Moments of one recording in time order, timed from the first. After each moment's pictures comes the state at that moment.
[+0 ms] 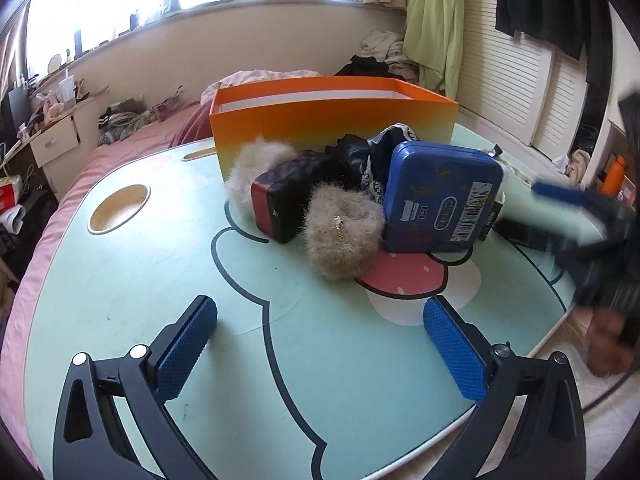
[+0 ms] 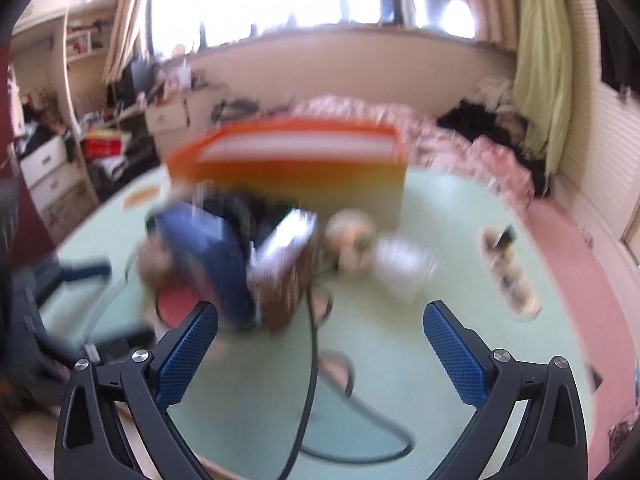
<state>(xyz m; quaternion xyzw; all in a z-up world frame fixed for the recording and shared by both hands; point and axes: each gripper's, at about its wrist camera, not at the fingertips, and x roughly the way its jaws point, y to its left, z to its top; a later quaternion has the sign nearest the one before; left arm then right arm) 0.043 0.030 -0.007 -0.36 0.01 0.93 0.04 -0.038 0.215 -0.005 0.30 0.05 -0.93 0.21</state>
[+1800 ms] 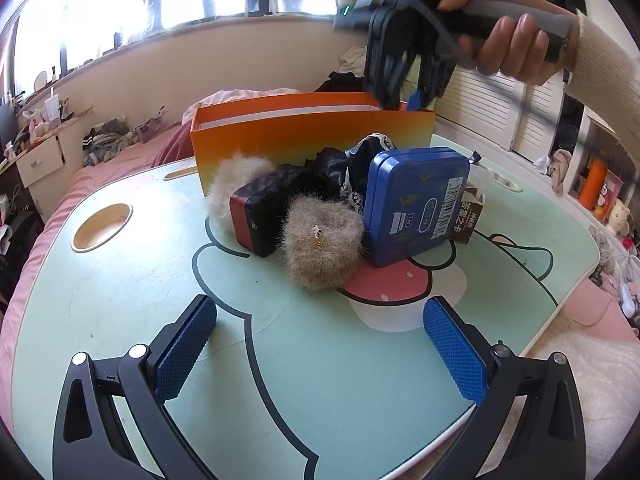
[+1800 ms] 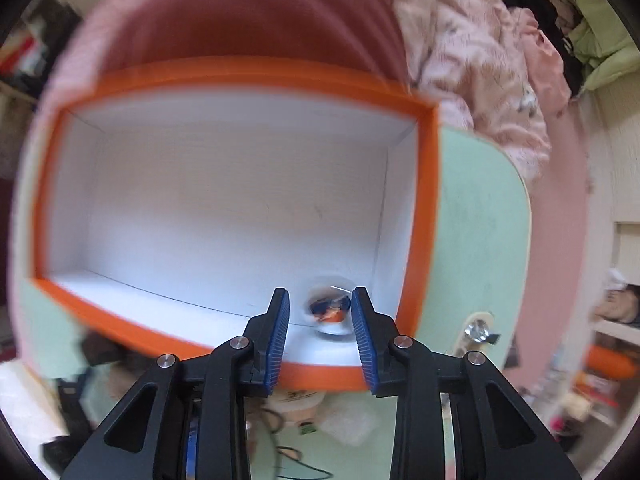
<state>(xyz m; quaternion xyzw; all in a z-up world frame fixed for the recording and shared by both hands) 0.048 0.033 -0.004 -0.33 0.02 0.94 0.08 -0.263 0.139 -0.005 0.69 0.18 -0.69 0.11</state>
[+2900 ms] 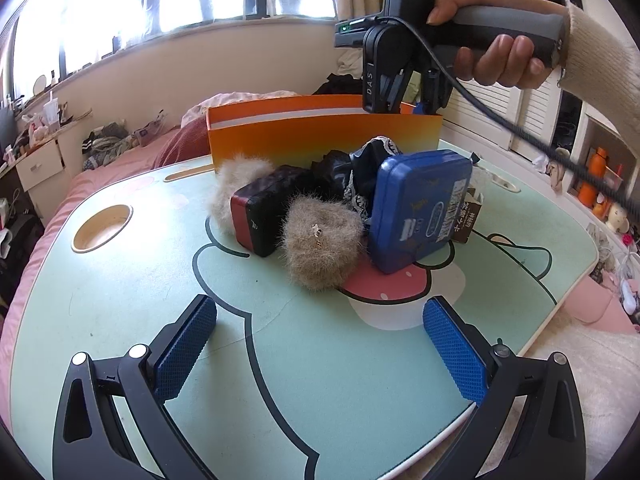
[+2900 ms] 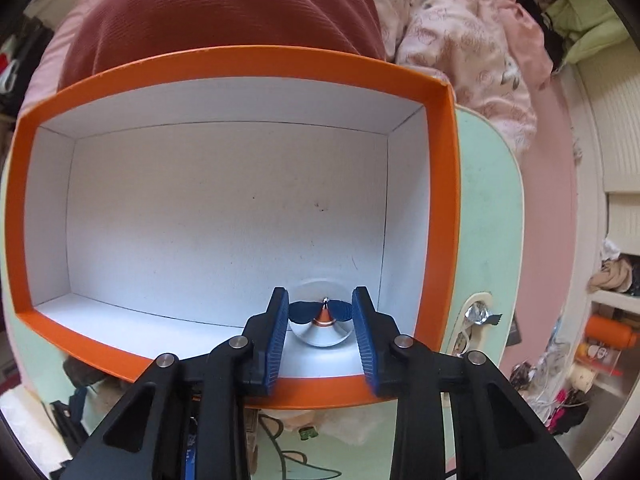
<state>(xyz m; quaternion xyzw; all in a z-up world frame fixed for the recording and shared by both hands) 0.044 0.030 -0.007 -0.33 0.02 0.94 0.08 -0.262 0.146 -0.003 0.70 0.16 -0.69 0.08</state>
